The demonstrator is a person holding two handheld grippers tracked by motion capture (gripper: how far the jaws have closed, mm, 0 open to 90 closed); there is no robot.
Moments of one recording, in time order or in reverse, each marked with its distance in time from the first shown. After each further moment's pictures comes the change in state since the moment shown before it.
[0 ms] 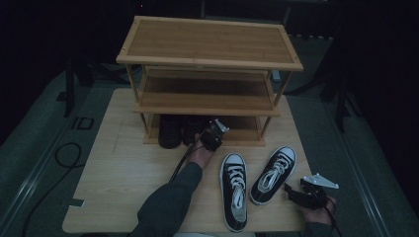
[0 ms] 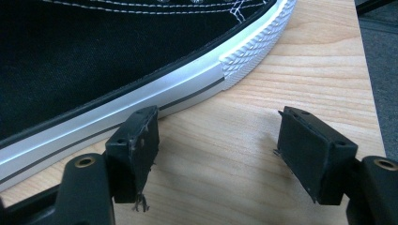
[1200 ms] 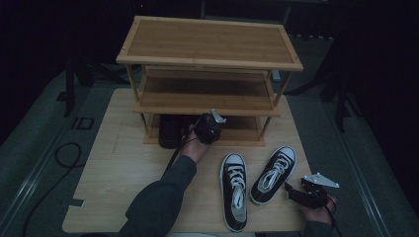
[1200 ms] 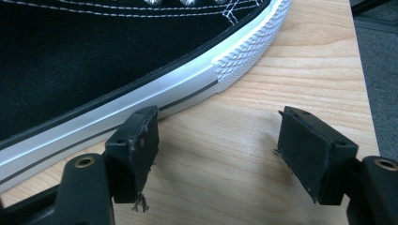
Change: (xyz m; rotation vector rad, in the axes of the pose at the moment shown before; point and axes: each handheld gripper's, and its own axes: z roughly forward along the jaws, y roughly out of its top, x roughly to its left) left arm 0.014 0.022 -0.058 -0.056 -0.018 0.011; right arm -0.002 0.001 0.001 0.001 -0.008 0.006
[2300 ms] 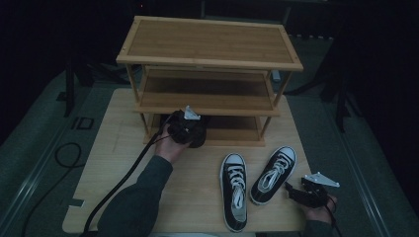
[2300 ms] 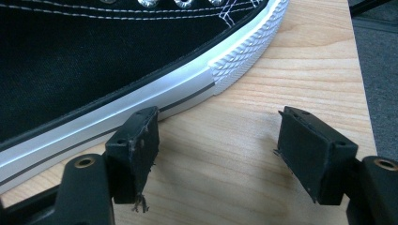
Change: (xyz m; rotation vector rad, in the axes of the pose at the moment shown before) left arm 0.044 -0.029 -0.066 -0.050 -0.124 -0.027; right arm -0.002 0.001 0.001 -0.002 0.004 -0.001
